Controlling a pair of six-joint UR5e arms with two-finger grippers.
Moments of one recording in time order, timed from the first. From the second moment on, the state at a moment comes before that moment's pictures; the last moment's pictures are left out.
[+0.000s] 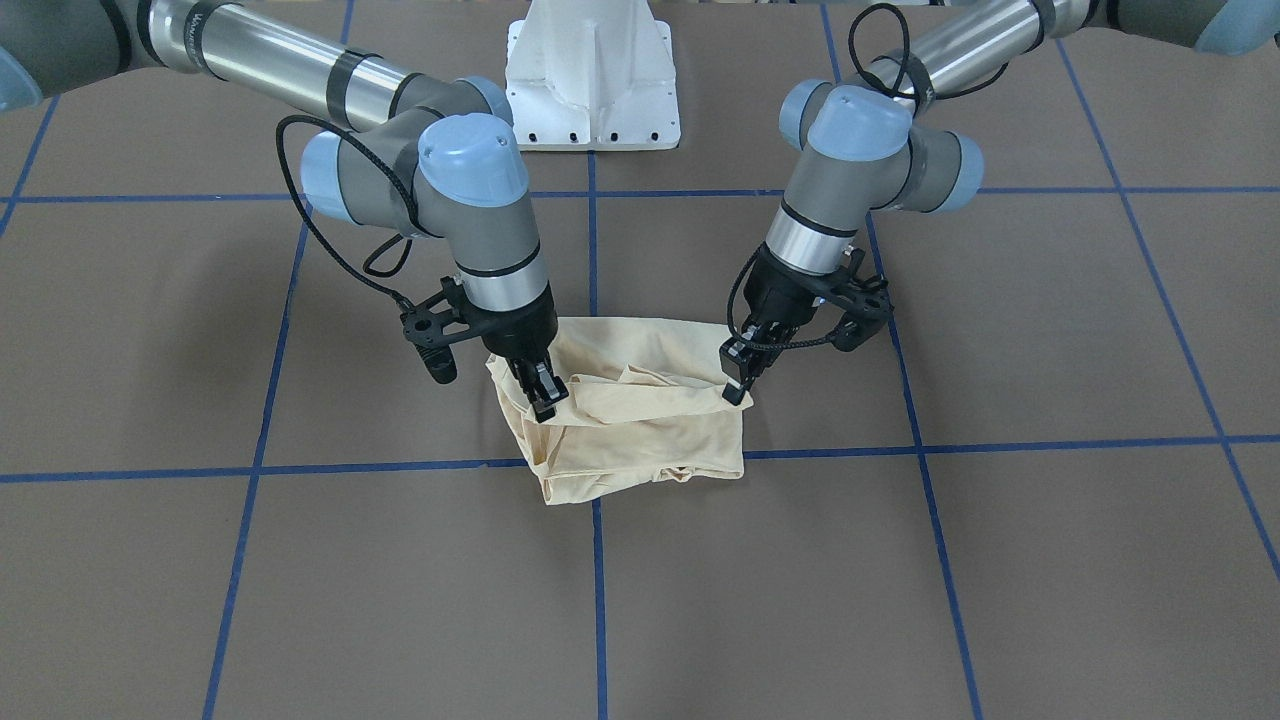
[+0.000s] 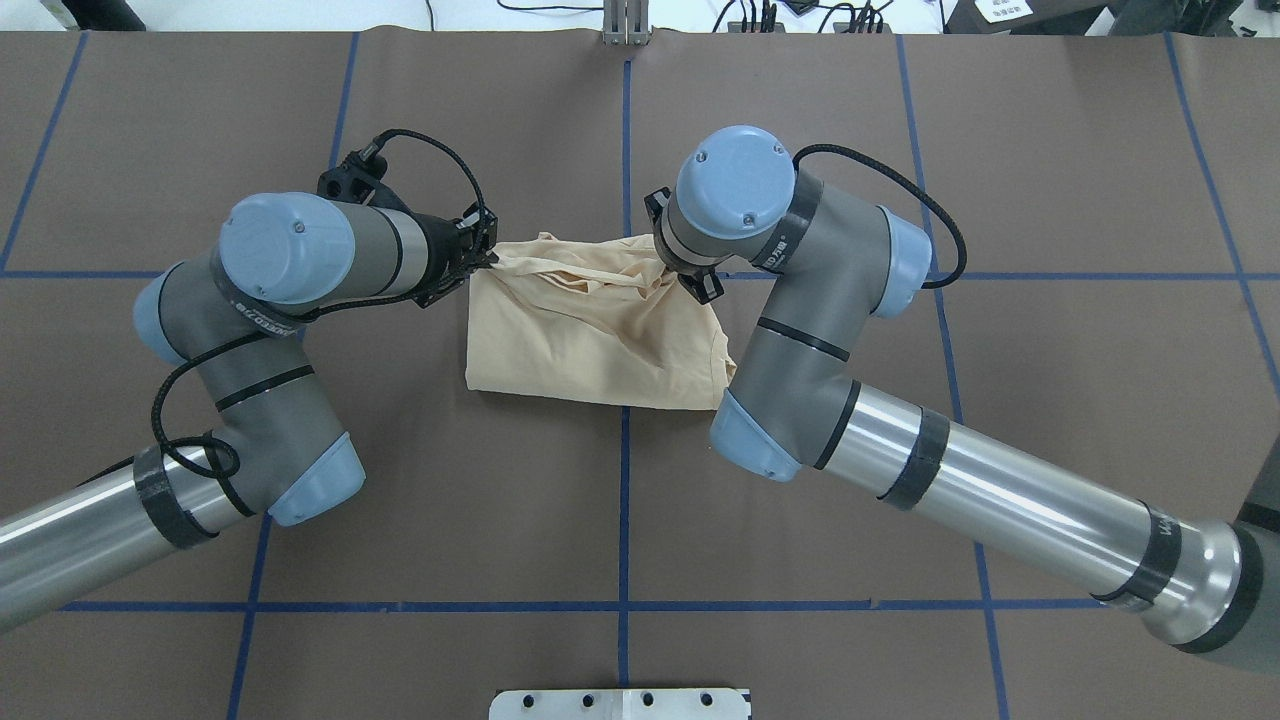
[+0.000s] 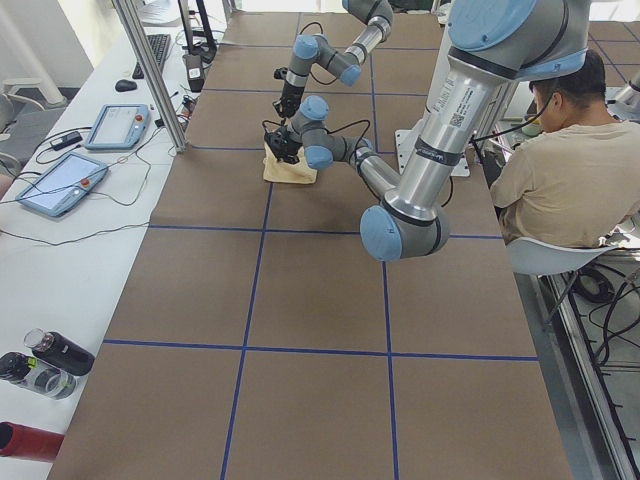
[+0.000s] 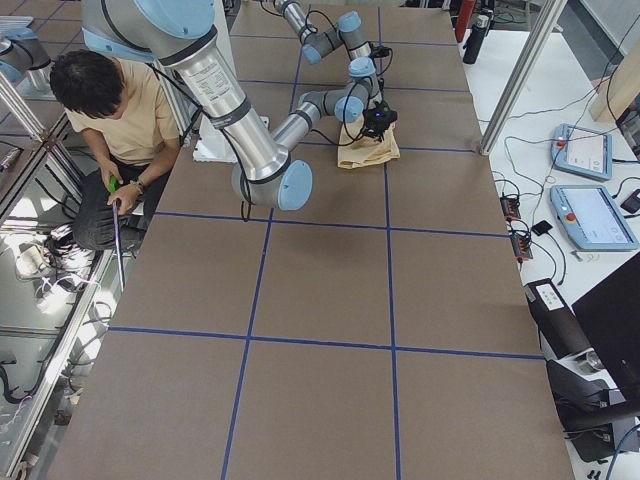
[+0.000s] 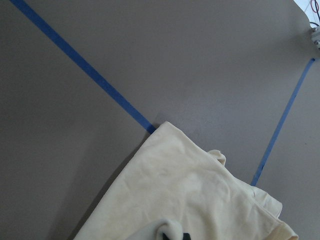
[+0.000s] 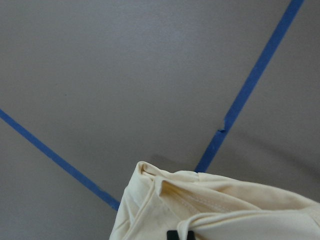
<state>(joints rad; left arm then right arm) -0.65 -2.11 -1.55 -2.19 -1.66 -1.96 0.62 -0.76 1.40 -1.31 1.72 2.22</state>
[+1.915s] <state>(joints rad) -0.85 -1.89 -1.61 -2.45 -1.91 -1.38 0.98 -1.03 1.40 -1.13 2.07 1.40</state>
